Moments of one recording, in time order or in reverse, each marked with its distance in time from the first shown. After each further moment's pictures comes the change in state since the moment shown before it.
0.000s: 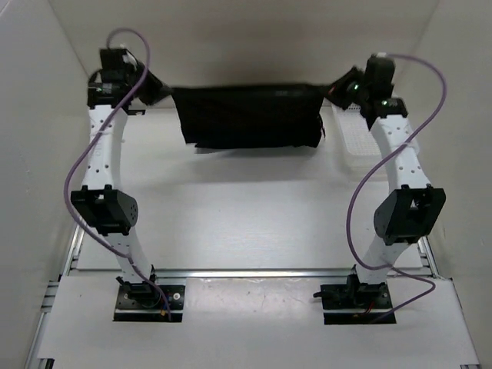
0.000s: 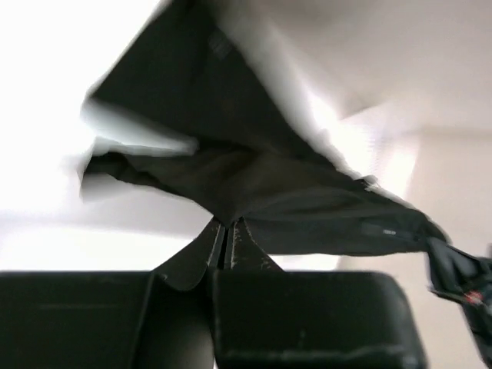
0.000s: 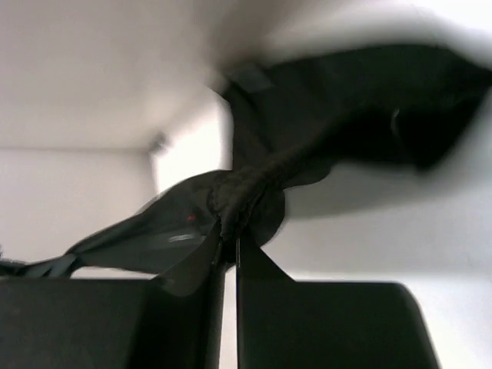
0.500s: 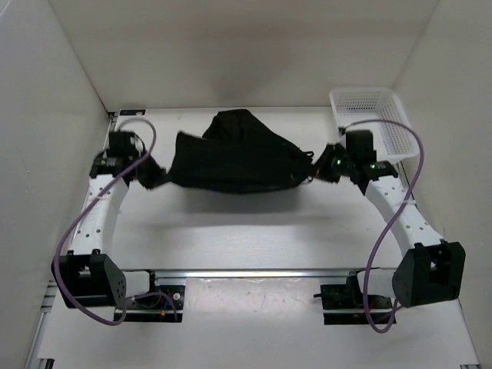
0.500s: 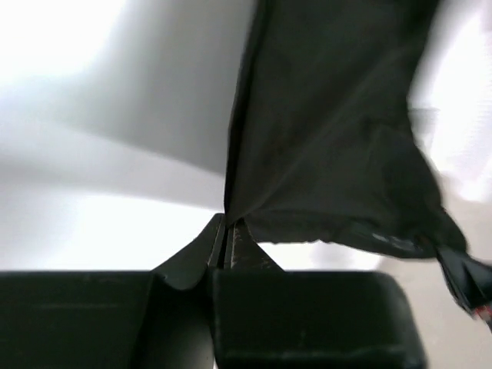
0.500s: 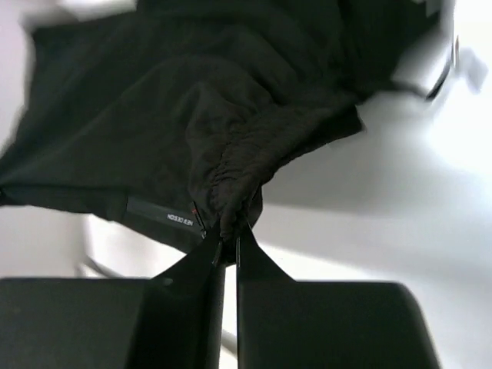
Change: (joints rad) left arm 0.031 -0.569 -0.765 0.031 -0.016 0.026; right arm 0.095 -0.418 -0.542 -0.059 -0.060 -0.273
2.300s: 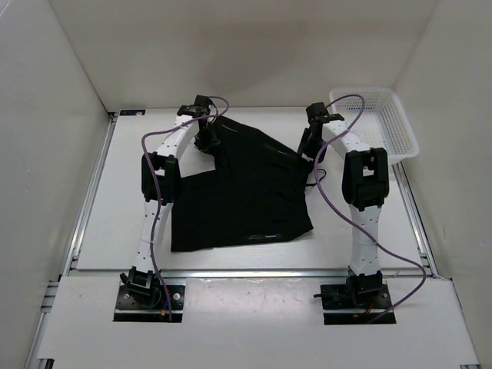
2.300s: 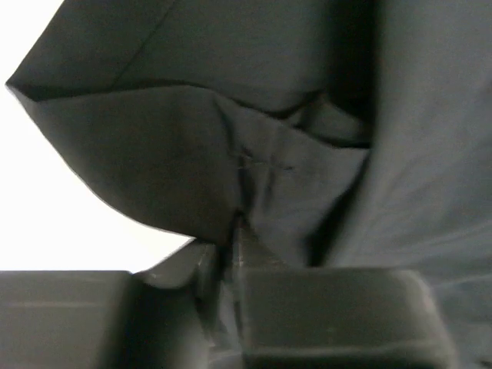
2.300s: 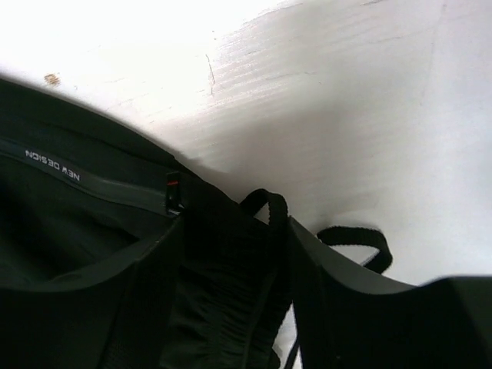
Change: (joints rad) left arm -0.296 1.274 1.104 -0.209 -0.253 0.160; right arm 0.042 0.948 0.723 -0.320 0.443 -0.101
